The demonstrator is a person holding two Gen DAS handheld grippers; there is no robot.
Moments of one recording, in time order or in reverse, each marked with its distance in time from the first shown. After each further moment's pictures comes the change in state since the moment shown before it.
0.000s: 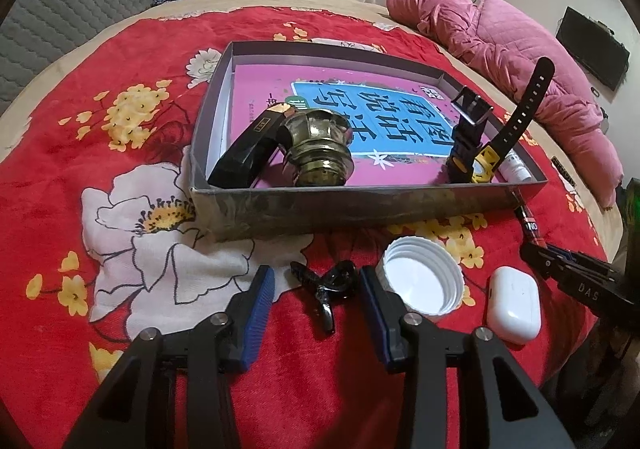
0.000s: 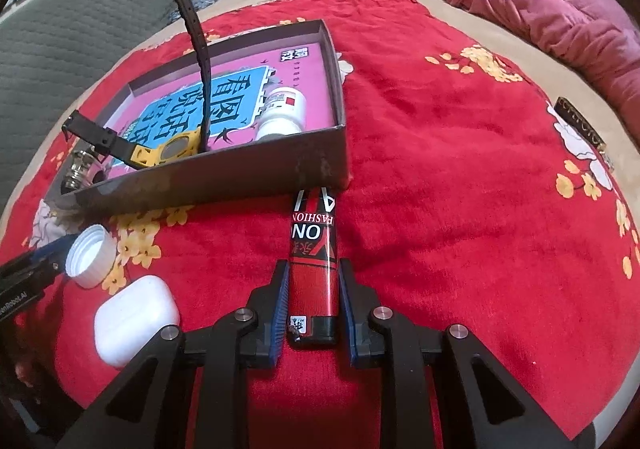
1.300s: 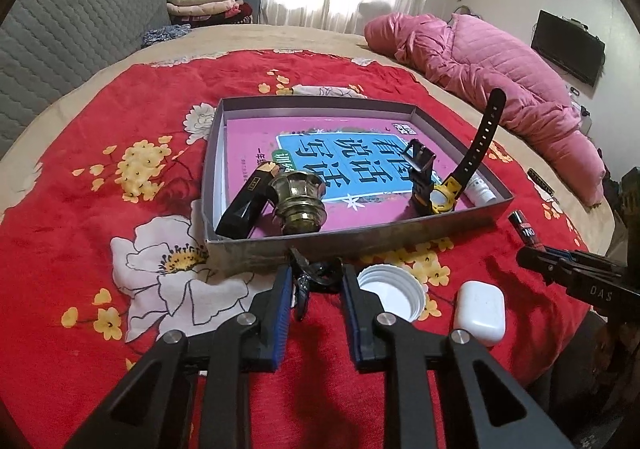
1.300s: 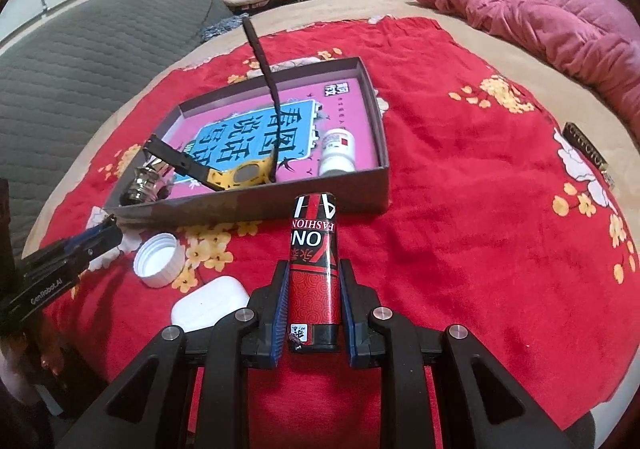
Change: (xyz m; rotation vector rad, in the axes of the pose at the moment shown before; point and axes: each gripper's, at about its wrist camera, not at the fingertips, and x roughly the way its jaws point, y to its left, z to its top) left arm -0.040 -0.009 0.006 0.065 -0.131 -0.025; right arm -0.049 0.017 0.002 -0.024 -0.070 0.115
